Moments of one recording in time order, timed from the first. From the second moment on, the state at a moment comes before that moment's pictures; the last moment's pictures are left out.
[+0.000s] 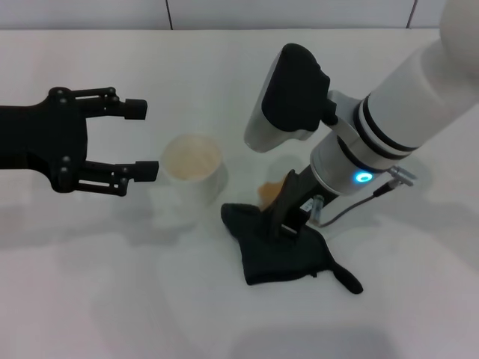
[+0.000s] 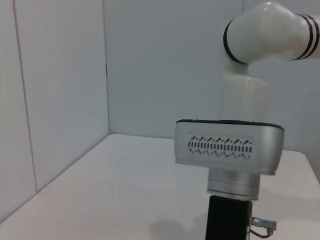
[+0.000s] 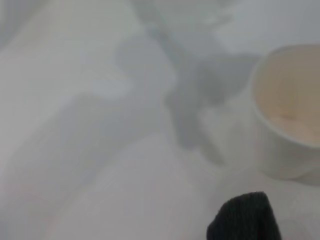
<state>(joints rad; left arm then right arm) -0.47 -1.96 0.85 1.02 1.81 1.85 -1.48 0.80 2.03 -1.87 -1.16 -2.22 -1.26 2.50</state>
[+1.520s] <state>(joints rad) -0.44 -2.00 0.84 1.00 1.82 1.81 -1.42 0.97 2.03 -1.74 -0.92 -2.33 -1.08 2.55</state>
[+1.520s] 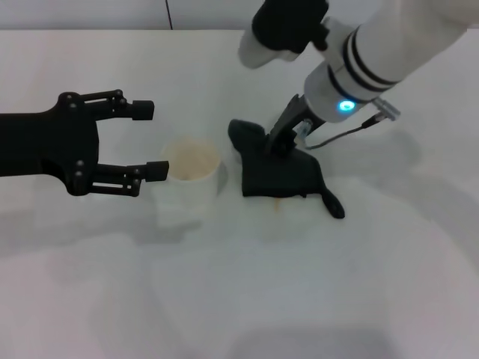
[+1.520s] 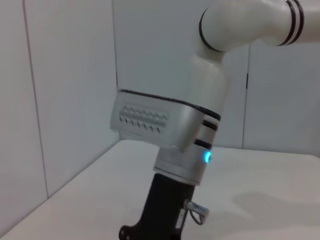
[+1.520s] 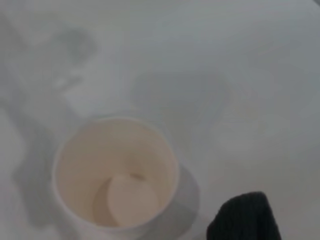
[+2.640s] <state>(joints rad) -0.44 -2.00 0.84 1.01 1.81 1.81 -1.42 0.81 2.03 -1.84 -1.13 -2.34 -1.24 2.62</state>
